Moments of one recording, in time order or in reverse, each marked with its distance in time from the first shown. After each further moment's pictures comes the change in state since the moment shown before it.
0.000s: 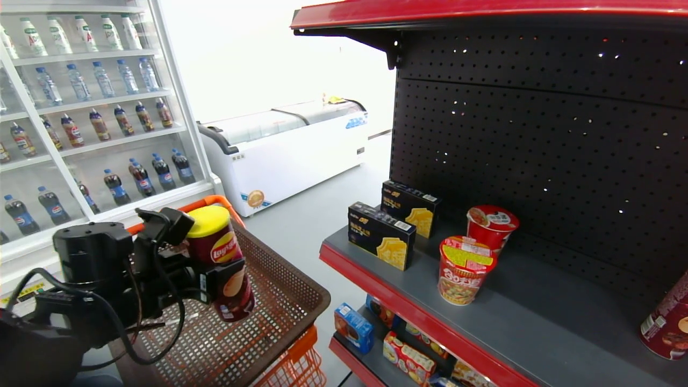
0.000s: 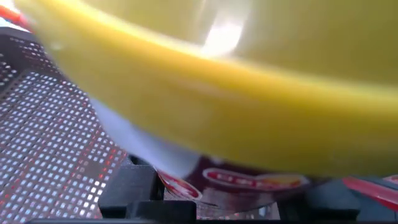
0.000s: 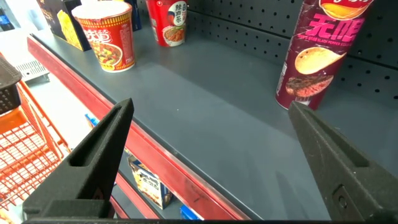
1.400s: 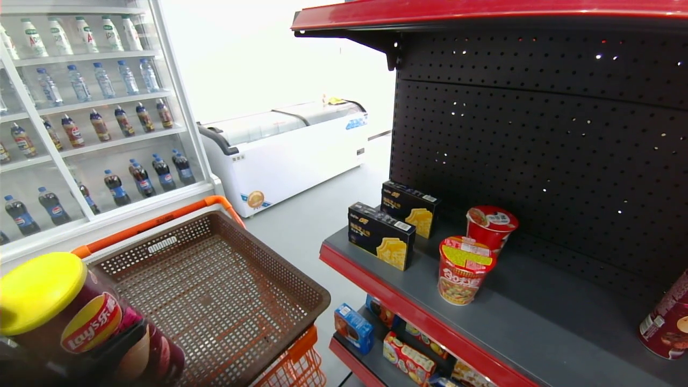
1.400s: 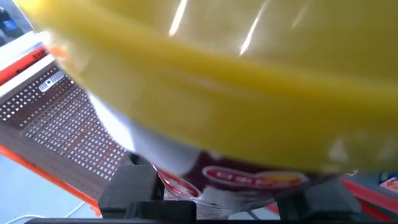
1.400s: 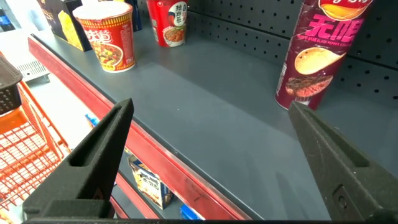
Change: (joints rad) left arm -0.072 -0.867 0.312 0.375 0.206 -0.034; right arm 0.000 0.000 0.000 0.000 0.000 0.000
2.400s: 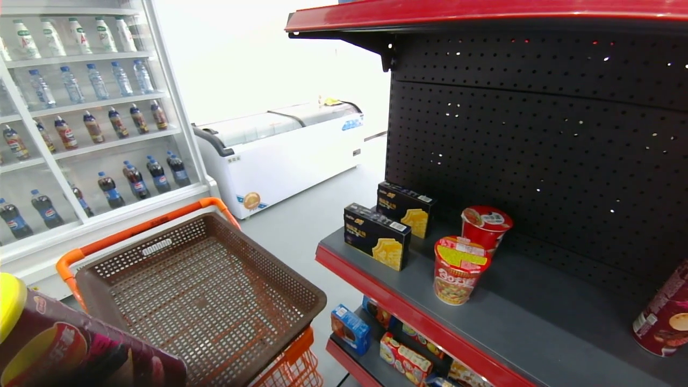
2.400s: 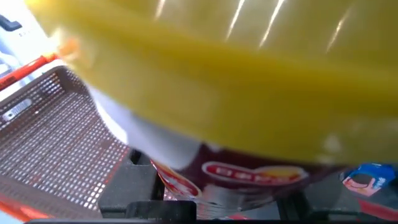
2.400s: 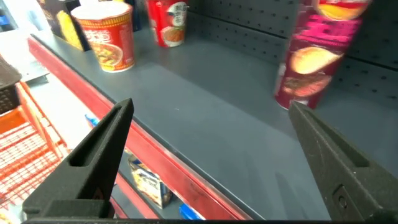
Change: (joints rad) left arm -0.060 -0.191 -0.008 0.100 -0.076 -0.047; right arm 0.000 0.000 0.001 -0.001 0.002 -0.002
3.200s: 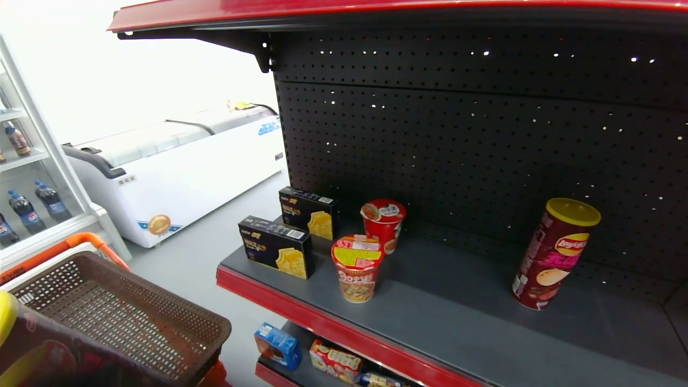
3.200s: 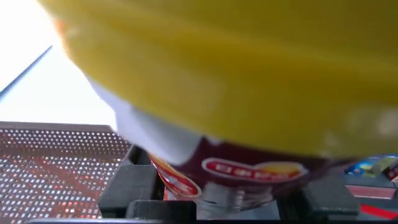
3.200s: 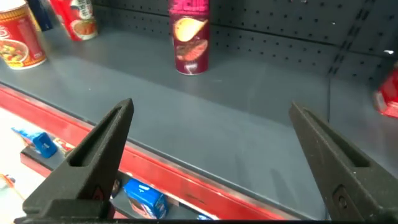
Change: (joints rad) left arm -0.003 -0.087 -0.063 0.198 -0.002 -0.003; right arm 0.001 0.000 -0.001 0.002 0.000 0.000
